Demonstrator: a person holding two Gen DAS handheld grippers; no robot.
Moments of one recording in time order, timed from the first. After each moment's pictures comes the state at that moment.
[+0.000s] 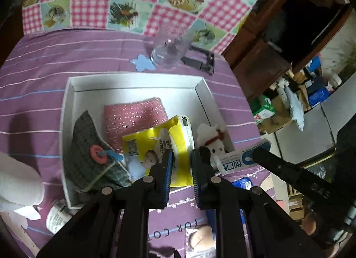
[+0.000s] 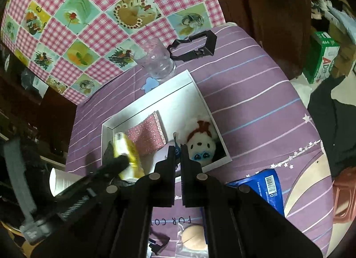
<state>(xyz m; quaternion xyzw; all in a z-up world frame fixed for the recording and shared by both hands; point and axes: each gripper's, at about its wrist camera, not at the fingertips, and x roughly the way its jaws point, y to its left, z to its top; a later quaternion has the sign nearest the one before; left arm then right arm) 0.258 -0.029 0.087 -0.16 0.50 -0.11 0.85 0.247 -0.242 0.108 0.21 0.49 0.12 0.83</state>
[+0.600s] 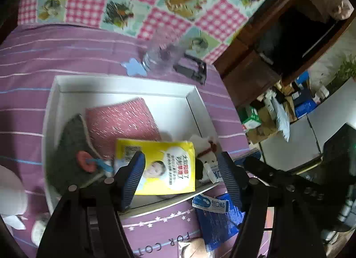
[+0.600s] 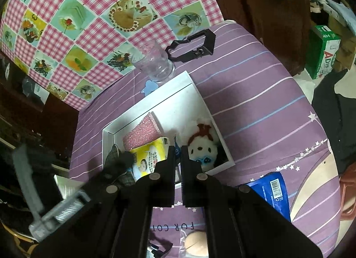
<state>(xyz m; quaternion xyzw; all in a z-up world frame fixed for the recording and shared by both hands) 0.262 -0.009 0.081 -0.21 0.46 -0.14 0.85 0.252 -0.244 0.101 0.23 0.49 0.12 0.83</state>
